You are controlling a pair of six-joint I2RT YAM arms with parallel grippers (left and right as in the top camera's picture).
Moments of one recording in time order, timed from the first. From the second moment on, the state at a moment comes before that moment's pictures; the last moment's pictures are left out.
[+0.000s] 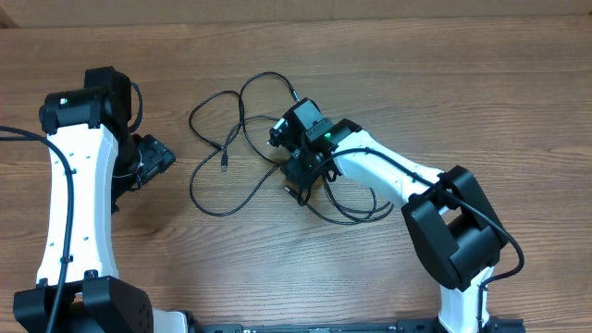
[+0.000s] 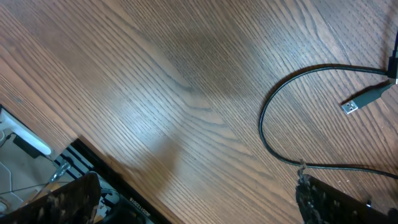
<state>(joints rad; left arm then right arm) 0.15 1.61 1.54 -1.53 -0.16 -0.72 0.63 2.04 1.42 -0.61 -0.11 -0.24</state>
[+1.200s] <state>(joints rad) 0.15 1.61 1.54 -1.53 -0.15 -0.72 0.46 2.03 1.80 -0.91 -0.11 -0.09</state>
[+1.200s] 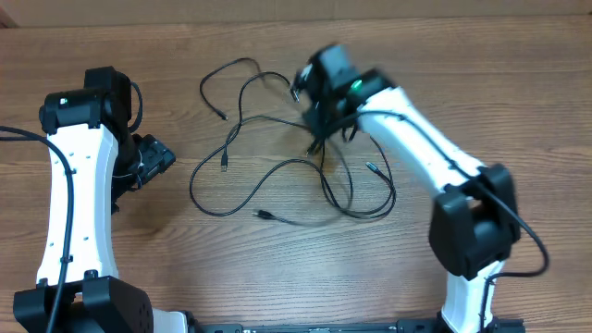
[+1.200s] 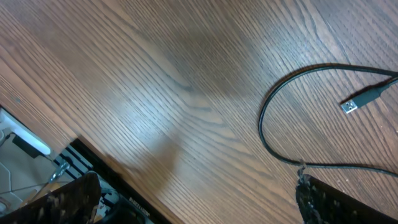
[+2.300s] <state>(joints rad) 0.15 1.61 1.54 -1.52 -0.15 -0.72 -0.30 1.86 2.21 -1.33 0.04 0.08</state>
